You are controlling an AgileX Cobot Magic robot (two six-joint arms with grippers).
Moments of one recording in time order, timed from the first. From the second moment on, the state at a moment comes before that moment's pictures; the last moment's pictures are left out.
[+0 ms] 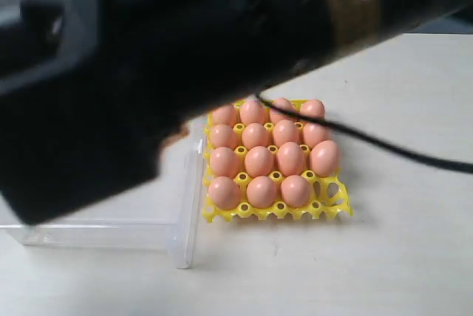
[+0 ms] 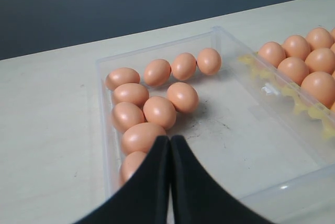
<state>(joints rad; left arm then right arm) -0.16 0.00 0.00 0.00 0.32 0.06 0.90 1.36 -1.22 -1.75 -0.98 2.07</state>
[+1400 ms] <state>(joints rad) -0.16 0.00 0.00 0.00 0.32 0.06 0.89 2.23 -1.93 0.07 0.65 0.11</state>
